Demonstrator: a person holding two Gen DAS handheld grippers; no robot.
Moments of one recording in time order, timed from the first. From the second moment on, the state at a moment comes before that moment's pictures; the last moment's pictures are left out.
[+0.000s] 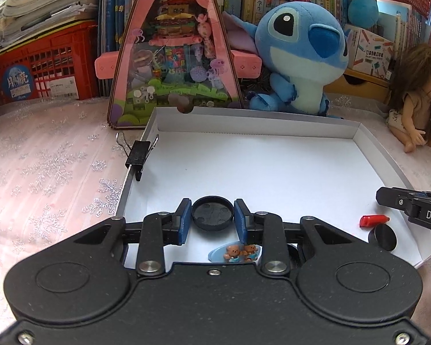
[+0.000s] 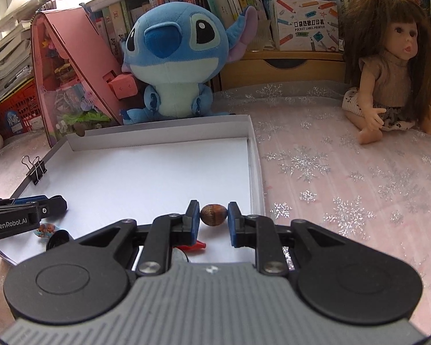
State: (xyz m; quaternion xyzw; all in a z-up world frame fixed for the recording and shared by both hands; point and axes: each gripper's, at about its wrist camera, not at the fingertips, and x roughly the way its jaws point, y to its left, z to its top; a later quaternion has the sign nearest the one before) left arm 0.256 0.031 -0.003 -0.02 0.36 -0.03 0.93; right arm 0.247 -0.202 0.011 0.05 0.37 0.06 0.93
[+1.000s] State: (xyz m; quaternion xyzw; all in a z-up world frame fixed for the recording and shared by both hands) left arm 0.179 0.026 0.044 -0.02 0.28 -0.06 0.96; right arm 0.173 -0.202 0.046 0.00 0.29 0.10 0.95
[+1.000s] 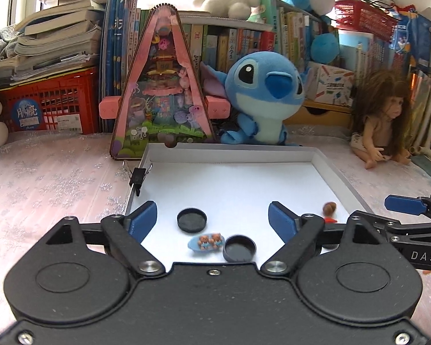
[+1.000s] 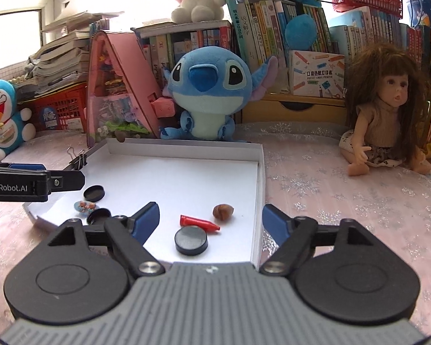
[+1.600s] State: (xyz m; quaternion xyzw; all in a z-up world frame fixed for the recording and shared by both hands) left arm 0.087 0.036 0.036 -0.02 0.28 -0.10 0.95; right arm 0.100 -0.209 0.046 -0.02 0.27 0.12 0.96
